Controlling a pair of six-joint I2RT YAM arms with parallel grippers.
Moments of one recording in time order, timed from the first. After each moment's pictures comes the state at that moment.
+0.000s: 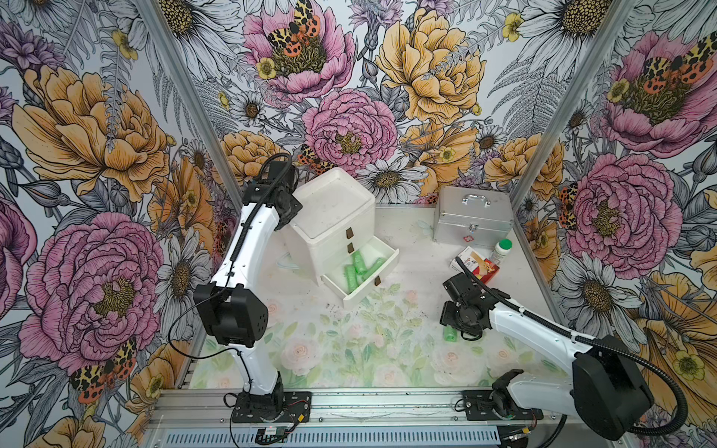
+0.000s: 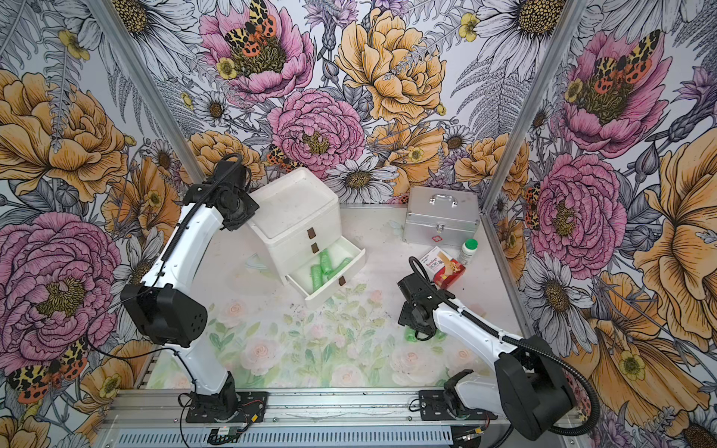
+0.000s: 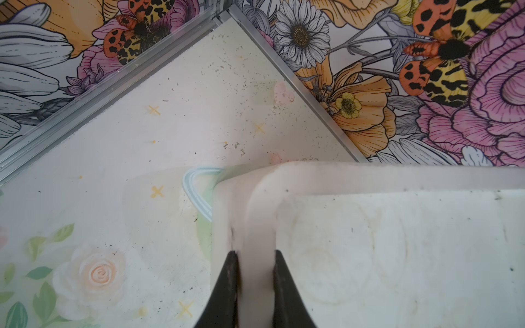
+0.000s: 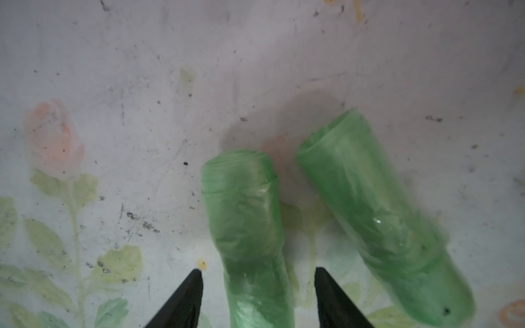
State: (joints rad) left arm -0.13 1.81 1.96 -1.16 -0.30 -0.88; right arm 0.47 1.27 0.68 -0.75 0.08 0.82
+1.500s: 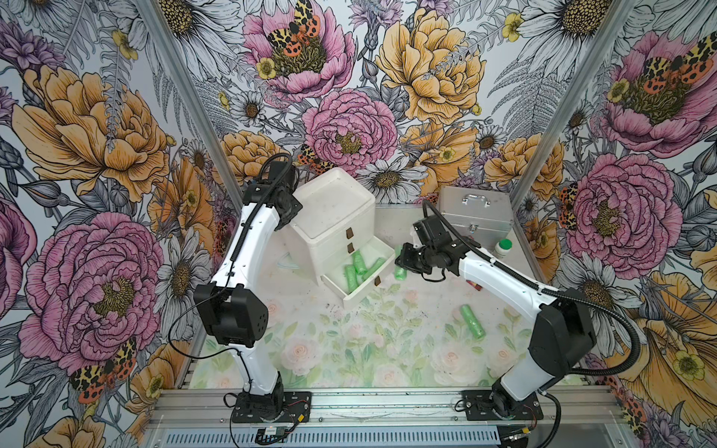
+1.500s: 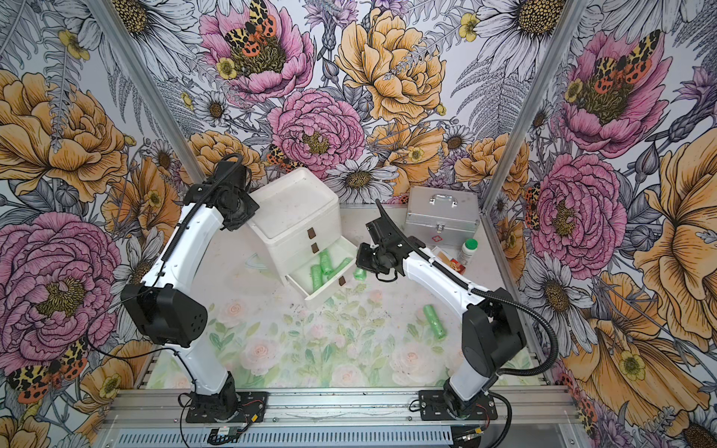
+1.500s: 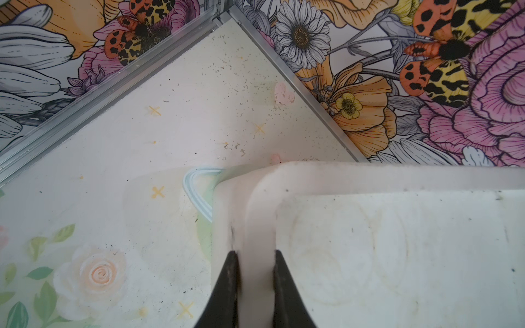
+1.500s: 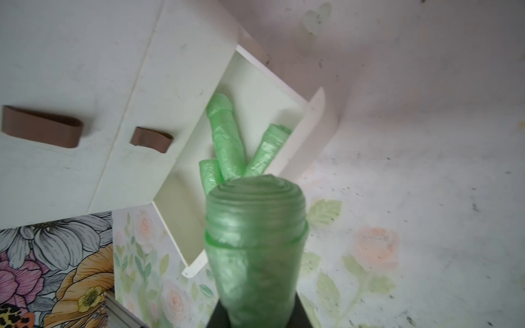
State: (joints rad) left arm -0.13 1.81 1.96 -1.16 -0.30 -0.88; right arm 0.55 1.68 1.41 -0.61 -0.24 0.74
